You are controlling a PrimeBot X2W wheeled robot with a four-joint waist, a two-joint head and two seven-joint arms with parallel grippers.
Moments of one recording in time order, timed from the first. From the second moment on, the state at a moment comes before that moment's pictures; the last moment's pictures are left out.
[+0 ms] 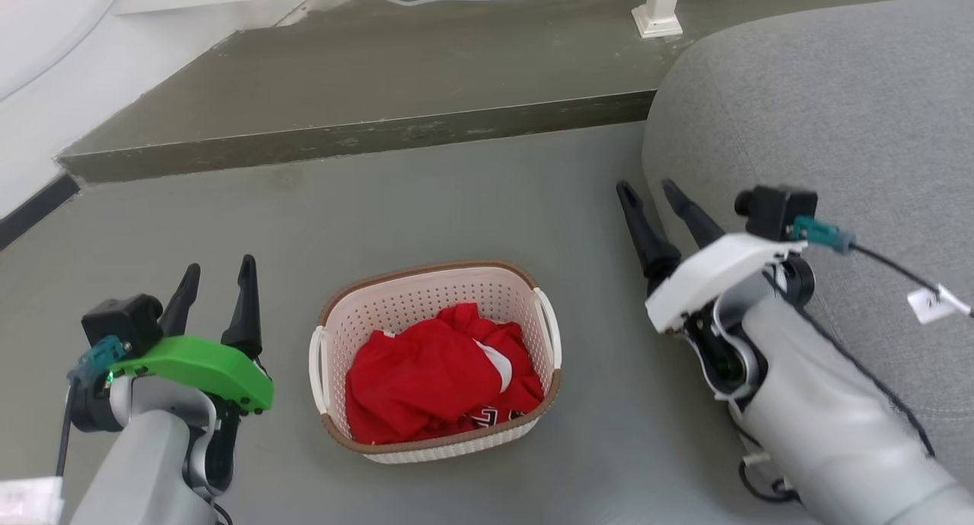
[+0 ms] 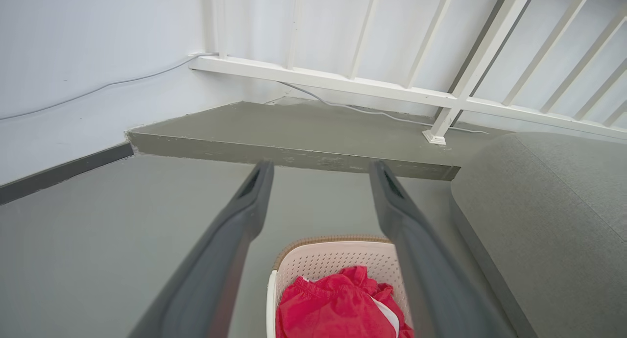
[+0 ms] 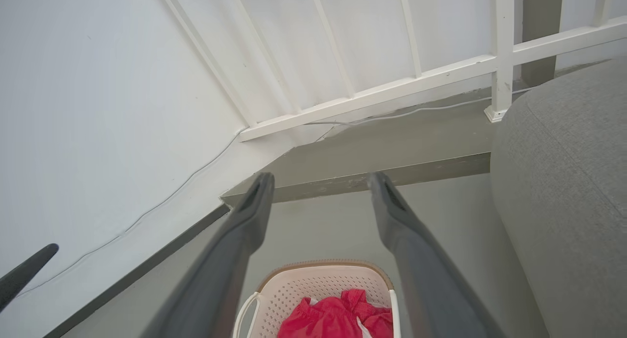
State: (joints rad) left arm -0.35 0.19 -0.31 0.52 -0.63 -0.03 -0.25; right arm -0.54 -0.16 0.65 0.61 0.82 0.02 -0.25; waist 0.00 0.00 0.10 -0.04
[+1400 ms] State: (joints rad) left arm -0.14 0.12 -0.18 0.27 -0.42 -0.01 -0.25; right arm -0.25 -0.13 0.44 0.34 0.48 -0.04 -0.25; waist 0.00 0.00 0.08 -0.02
